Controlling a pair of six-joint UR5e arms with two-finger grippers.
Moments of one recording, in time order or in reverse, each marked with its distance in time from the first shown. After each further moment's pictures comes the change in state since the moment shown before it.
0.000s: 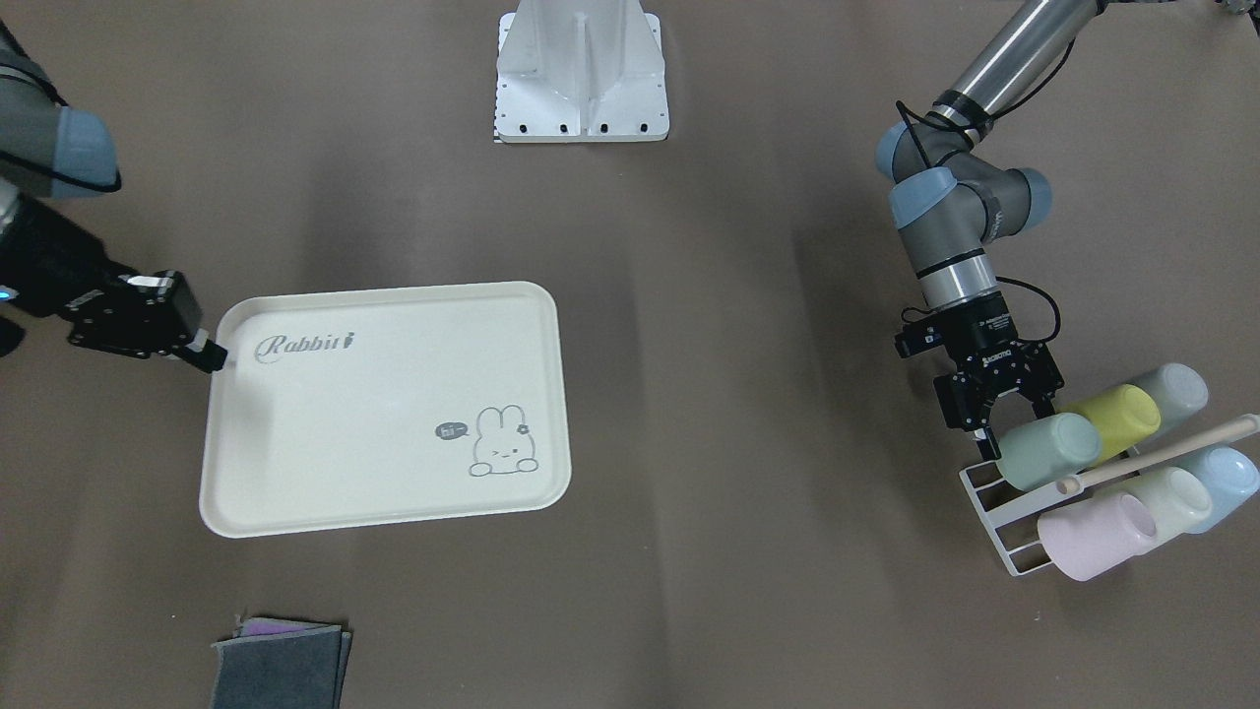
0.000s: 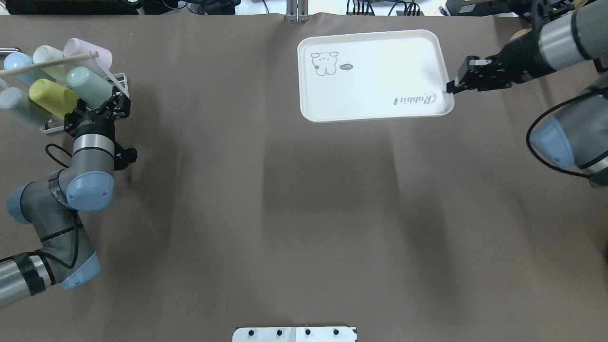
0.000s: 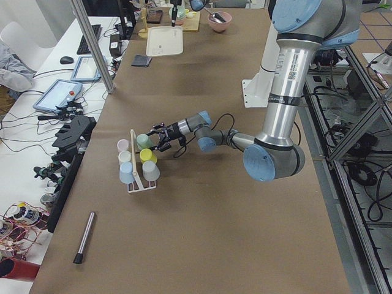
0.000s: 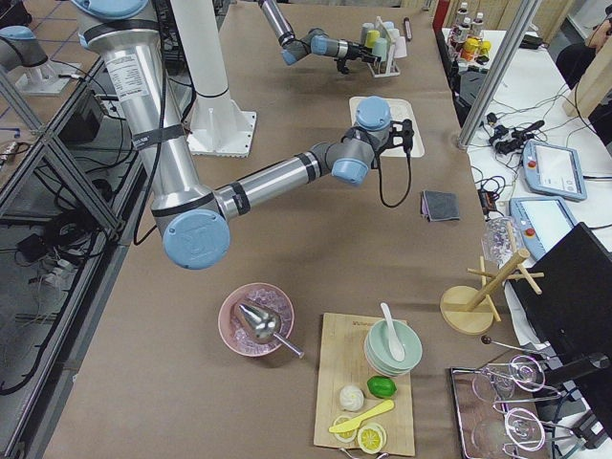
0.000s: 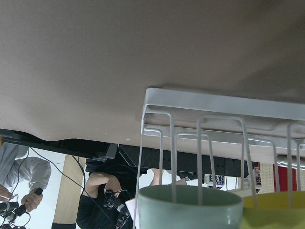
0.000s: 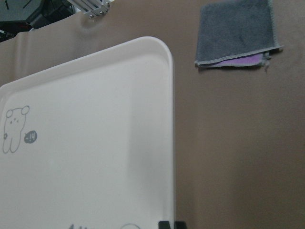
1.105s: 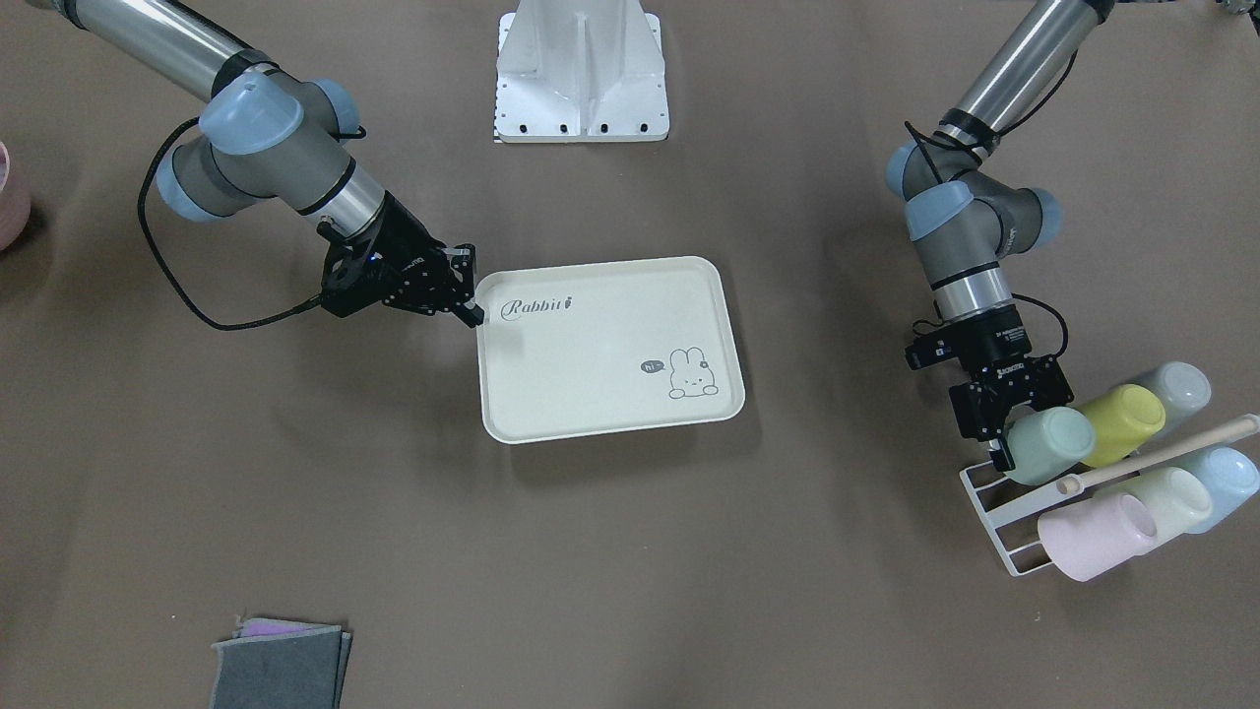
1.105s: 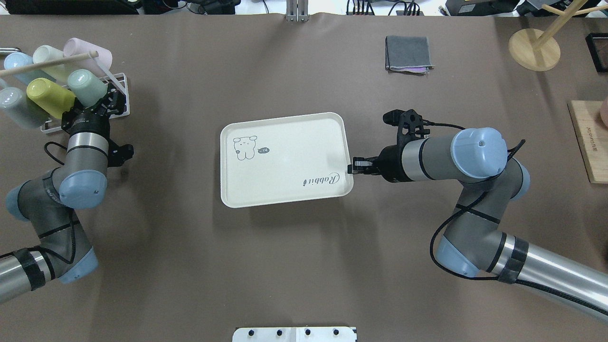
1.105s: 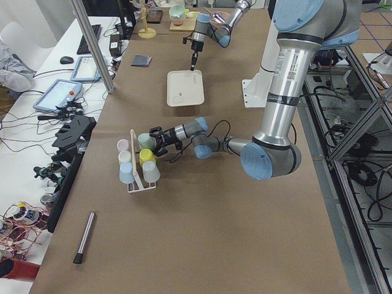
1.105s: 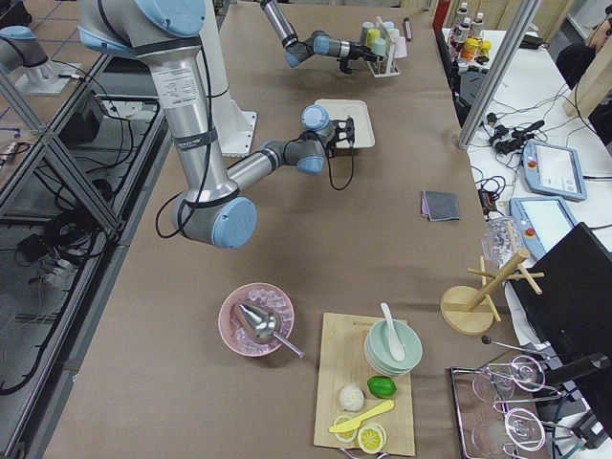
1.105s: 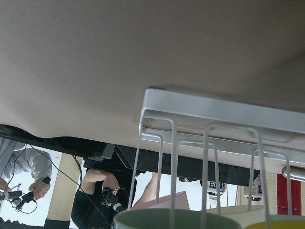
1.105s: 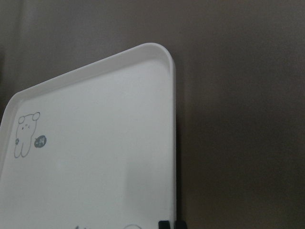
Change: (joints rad) left arm -0.018 -0.009 0.079 -0.139 0.001 -0.006; right arm -0.461 0.043 -0.077 0.176 -0.470 0.147
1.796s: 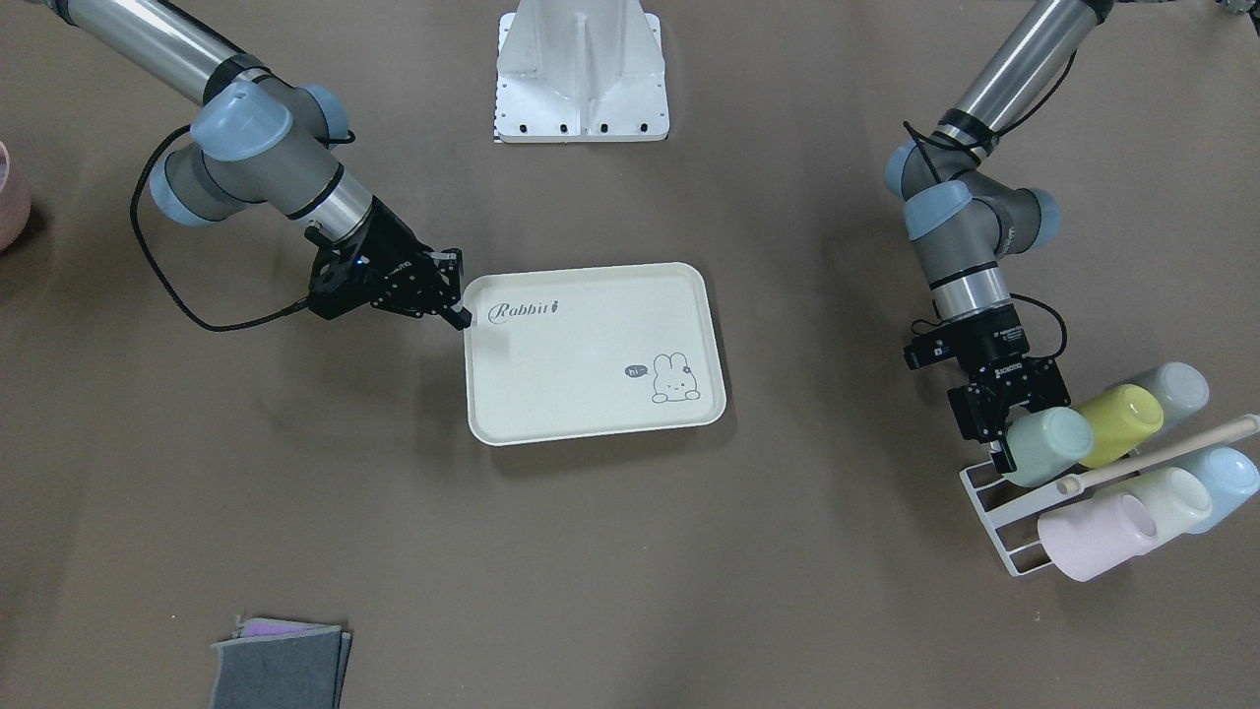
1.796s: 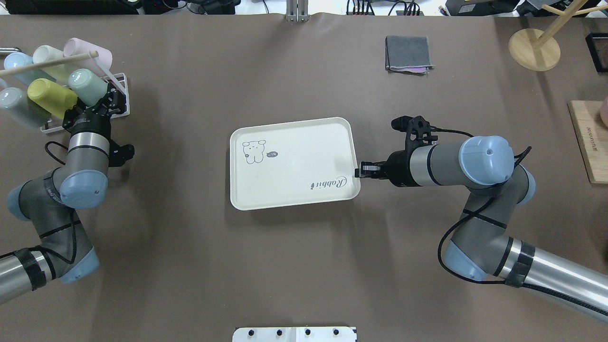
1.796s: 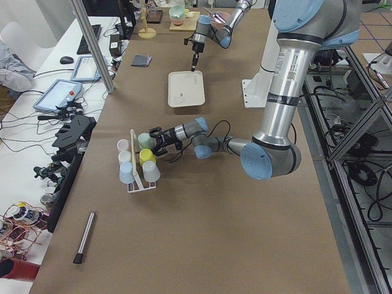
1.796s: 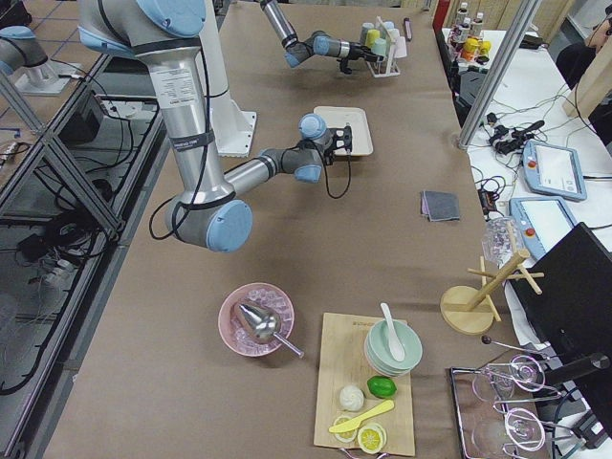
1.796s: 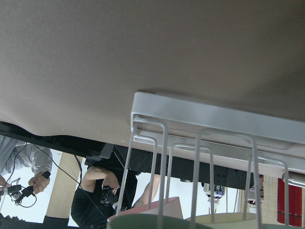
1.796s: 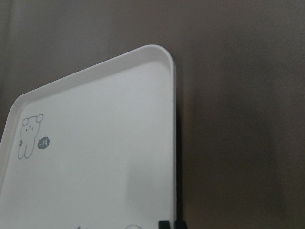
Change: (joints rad) left arm 0.001 -0.003 -0.004 -0.002 -0.001 0.015; right arm 0.000 -0.039 -0.008 0.040 -0.006 0.015
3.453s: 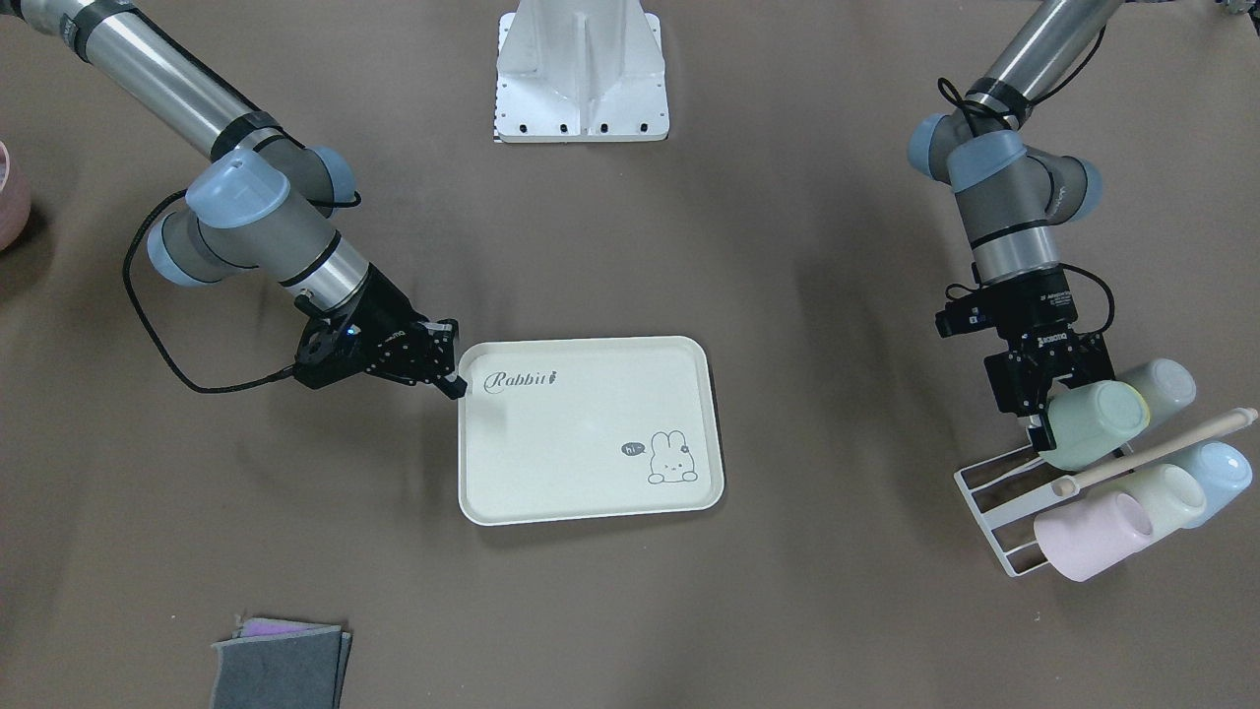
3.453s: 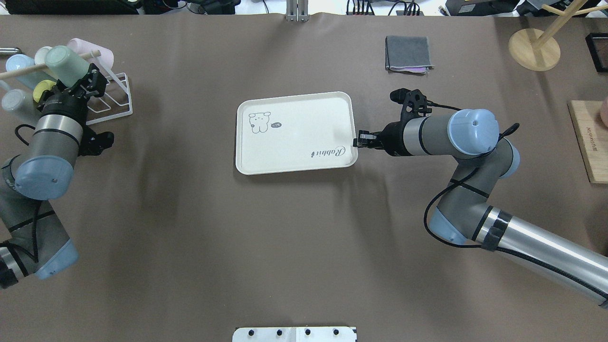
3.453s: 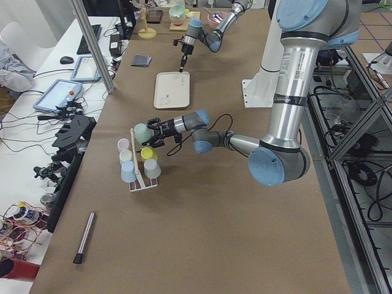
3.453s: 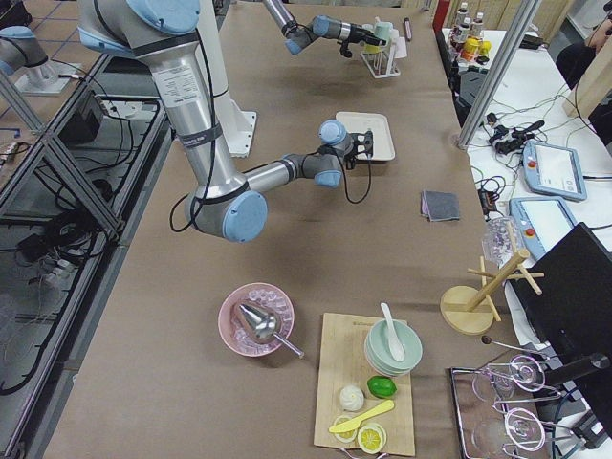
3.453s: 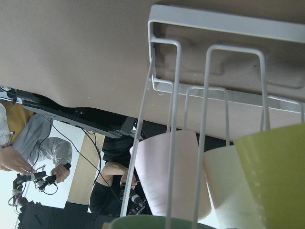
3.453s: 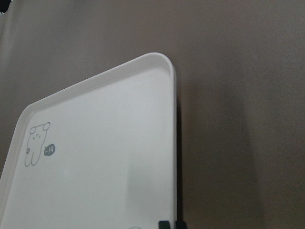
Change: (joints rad) left arm -0.074 0.094 -0.205 -0.034 -0.102 0.122; right arm 0.080 0.128 -0.208 0.094 -0.007 0.011
